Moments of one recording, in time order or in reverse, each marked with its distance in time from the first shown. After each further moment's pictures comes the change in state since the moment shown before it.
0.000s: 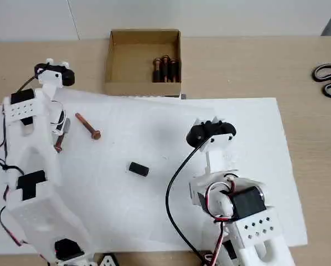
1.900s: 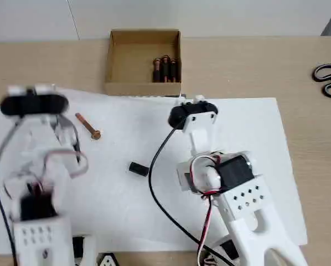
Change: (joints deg) left arm 10.9 -81.9 52.0 -18.8 27.3; right arm -4.0 18.0 -20.3 6.6 0.0
